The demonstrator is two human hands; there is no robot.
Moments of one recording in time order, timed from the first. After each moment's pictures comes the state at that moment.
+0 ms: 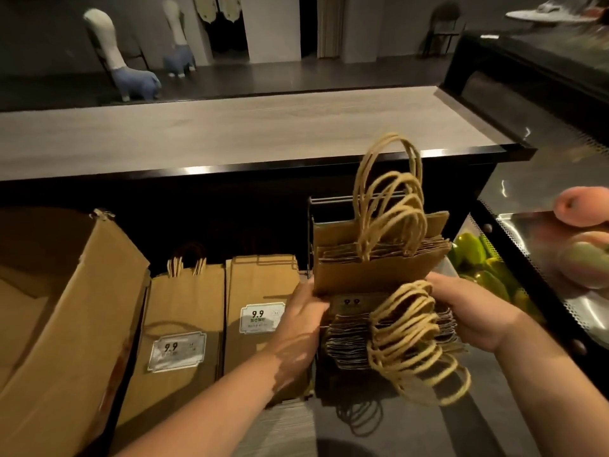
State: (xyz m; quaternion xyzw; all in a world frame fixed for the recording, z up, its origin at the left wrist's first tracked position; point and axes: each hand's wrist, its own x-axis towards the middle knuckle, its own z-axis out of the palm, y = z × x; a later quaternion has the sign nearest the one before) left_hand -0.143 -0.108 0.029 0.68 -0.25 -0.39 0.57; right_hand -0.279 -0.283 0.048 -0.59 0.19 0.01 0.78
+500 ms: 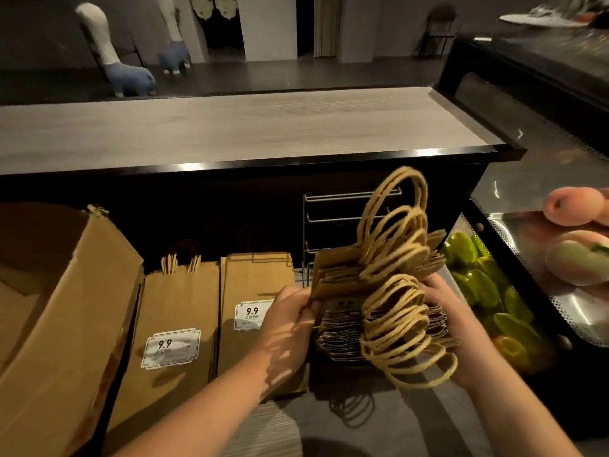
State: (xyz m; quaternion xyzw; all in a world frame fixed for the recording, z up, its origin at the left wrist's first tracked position) left_hand -0.137 -0.097 0.007 0.75 -0.33 -0.27 0.50; right_hand -0.285 -0.261 0.025 -0.62 0.30 -0.16 0.70
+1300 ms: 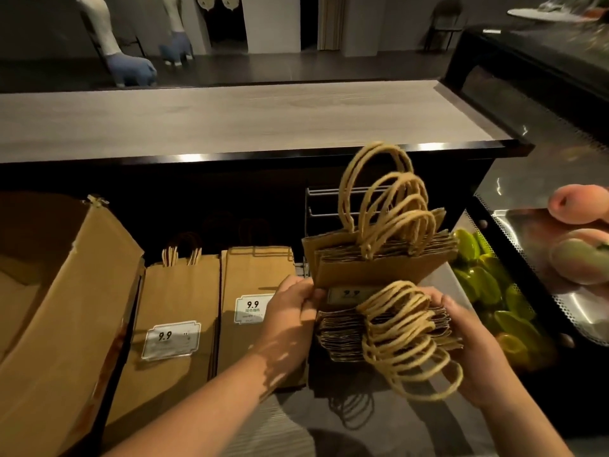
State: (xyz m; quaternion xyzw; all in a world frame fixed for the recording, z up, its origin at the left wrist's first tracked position) left_hand -0.141 -0.100 0.007 0.72 -0.31 -0.25 0.56; right_hand -0.312 -0.240 0.012 -0.54 0.24 -0.21 0.78
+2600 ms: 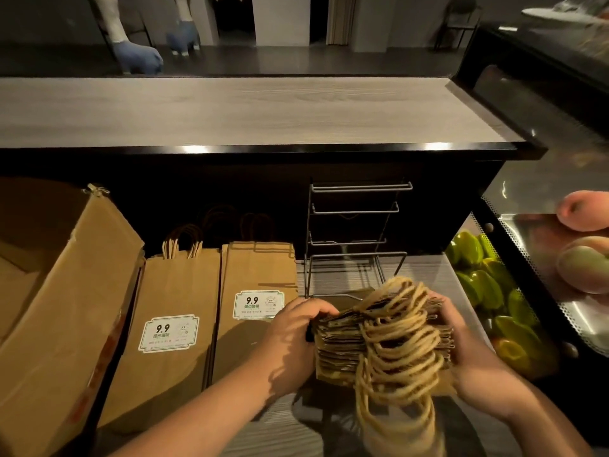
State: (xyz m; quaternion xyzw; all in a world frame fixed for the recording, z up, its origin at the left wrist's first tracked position) left_hand -0.143 -0.093 -0.021 0.75 -0.35 -0.31 0.46; right_hand -0.328 -0.256 0.013 -0.79 0.26 -0.05 0.55
